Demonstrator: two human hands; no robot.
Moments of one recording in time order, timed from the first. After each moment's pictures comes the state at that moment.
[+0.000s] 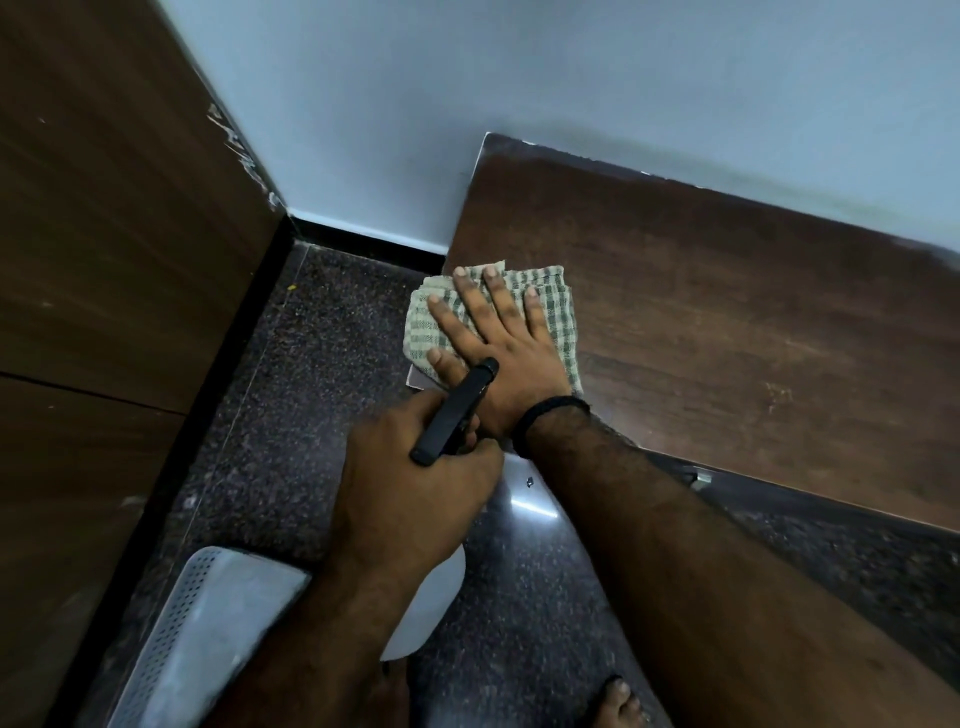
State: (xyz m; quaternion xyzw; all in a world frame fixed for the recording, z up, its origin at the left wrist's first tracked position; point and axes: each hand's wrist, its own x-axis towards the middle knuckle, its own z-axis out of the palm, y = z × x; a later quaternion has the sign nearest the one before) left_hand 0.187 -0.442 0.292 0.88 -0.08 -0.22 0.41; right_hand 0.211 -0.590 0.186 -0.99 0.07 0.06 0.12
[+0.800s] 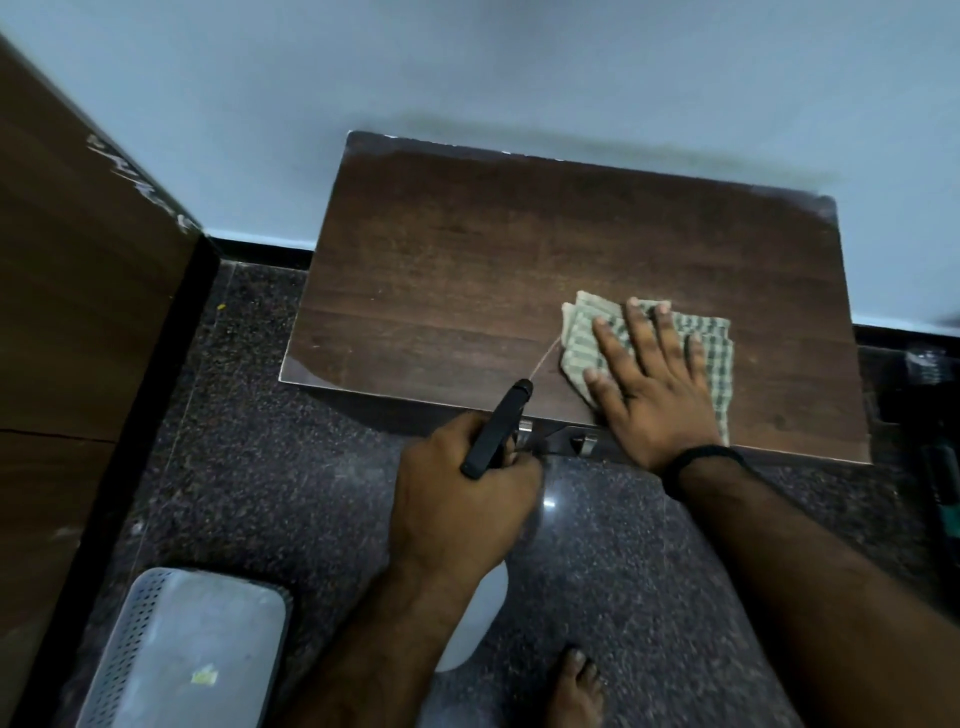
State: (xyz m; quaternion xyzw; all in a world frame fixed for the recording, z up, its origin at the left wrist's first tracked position) left_hand 0.079 -0.551 0.292 0.86 -0.07 -0.27 0.42; right_hand 0.002 -0.765 0.188 -0.95 0.29 0.07 0.12
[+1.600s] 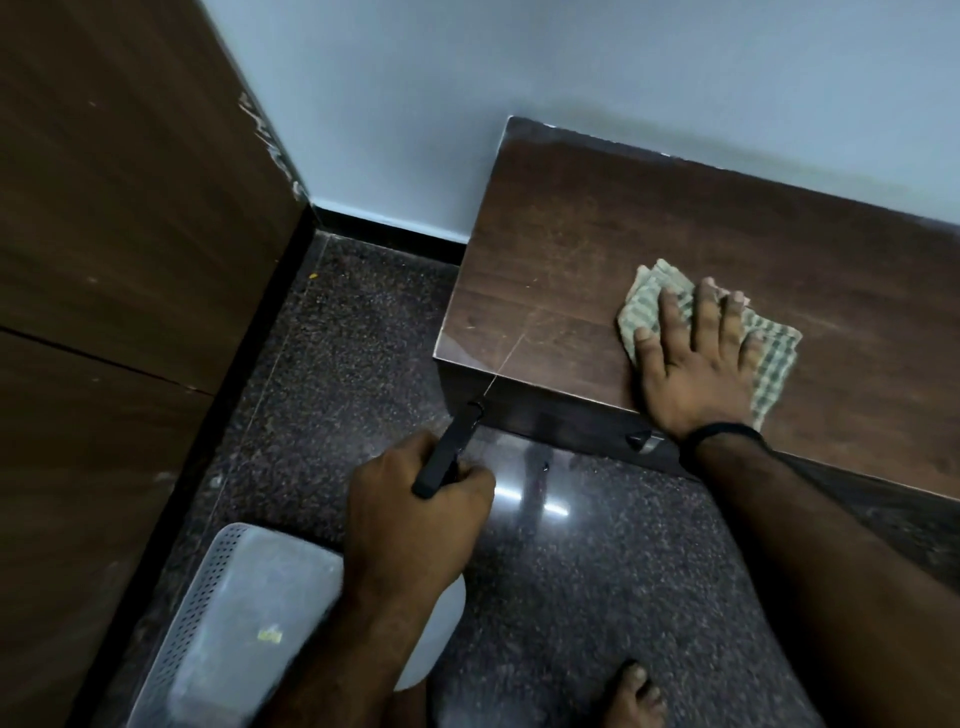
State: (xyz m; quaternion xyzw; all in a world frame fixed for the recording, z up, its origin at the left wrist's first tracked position) left_hand 0.148 -0.410 0.277 0.90 0.00 -0.21 0.37; right_hand 0.104 -0.681 0.189 -0.91 0.38 0.07 0.12
